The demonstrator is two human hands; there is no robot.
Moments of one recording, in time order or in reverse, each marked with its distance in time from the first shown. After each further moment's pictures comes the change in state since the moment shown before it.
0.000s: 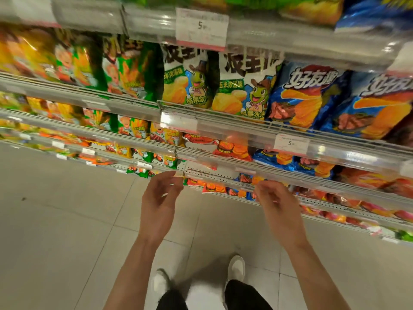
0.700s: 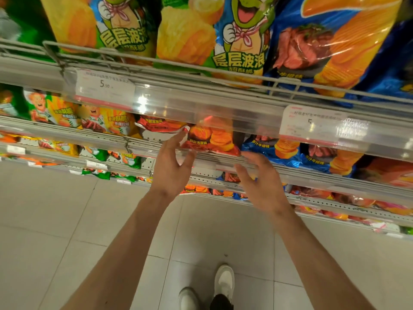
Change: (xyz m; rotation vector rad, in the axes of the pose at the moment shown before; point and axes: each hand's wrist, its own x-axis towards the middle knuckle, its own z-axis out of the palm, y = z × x) left_hand 0.160 -0.140 0.153 0.406 -0.226 0.191; right_hand 0.165 0.123 0.046 -0.306 -0.063 -0.091
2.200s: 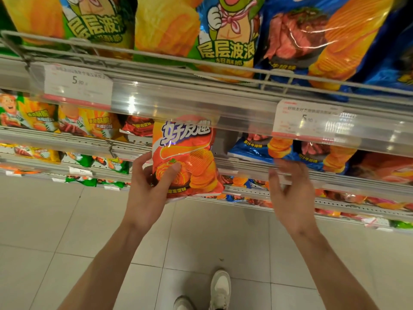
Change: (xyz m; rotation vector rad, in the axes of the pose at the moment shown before) left_hand -0.038 -0.013 -0.010 -0.534 0.056 -0.274; right_hand -0.024 0.047 -0.036 -0.096 0.401 -0.080
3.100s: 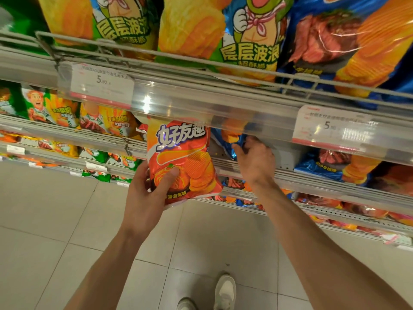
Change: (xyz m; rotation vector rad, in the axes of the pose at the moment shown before) left_hand -0.010 0.003 -0.020 0.100 0.078 0.040; right_hand 0.070 -0.051 0.101 -0.307 -0.228 0.059
